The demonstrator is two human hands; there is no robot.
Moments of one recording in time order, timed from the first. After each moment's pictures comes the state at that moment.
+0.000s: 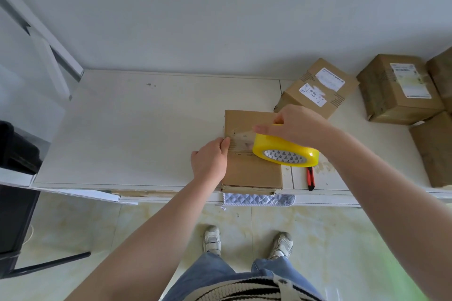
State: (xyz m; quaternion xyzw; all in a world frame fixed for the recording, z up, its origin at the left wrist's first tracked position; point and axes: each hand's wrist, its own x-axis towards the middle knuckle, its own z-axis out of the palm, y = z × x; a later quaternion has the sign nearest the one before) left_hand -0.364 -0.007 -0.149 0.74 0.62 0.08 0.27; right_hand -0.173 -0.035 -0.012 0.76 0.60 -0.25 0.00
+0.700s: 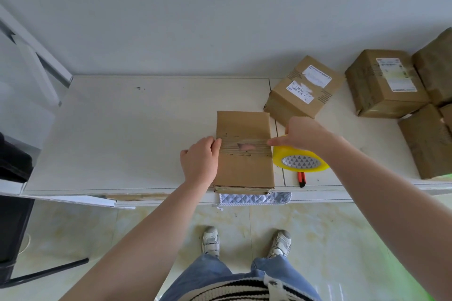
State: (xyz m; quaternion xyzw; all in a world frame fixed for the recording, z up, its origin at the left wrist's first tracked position) left_hand -0.359 -0.014 -0.145 0.75 0.62 0.11 0.22; right_hand -0.117 -0.048 -0.067 0.80 0.53 -0.23 0.11
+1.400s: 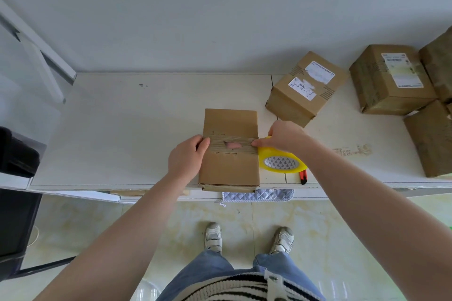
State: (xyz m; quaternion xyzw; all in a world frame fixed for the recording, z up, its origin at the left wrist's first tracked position) left_hand -0.395 0.001 -0.137 0.74 0.59 0.09 0.31; right_hand -0.145 -0.036 -0.100 0.80 0.53 -0.28 0.10
